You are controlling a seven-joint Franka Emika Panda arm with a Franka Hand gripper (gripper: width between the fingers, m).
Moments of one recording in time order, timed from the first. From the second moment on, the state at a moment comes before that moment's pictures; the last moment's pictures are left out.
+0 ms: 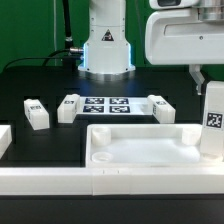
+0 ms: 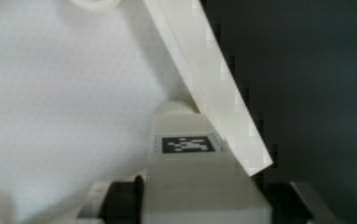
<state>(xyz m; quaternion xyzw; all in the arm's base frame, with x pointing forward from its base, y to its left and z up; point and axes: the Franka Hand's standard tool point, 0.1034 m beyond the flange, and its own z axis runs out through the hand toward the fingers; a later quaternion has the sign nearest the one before) 0.623 0.117 0.120 -0.95 0.31 0.01 0.07</state>
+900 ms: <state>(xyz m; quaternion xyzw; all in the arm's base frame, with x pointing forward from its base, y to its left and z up) 0.627 0.124 0.123 -0.94 0.33 0.01 0.08</state>
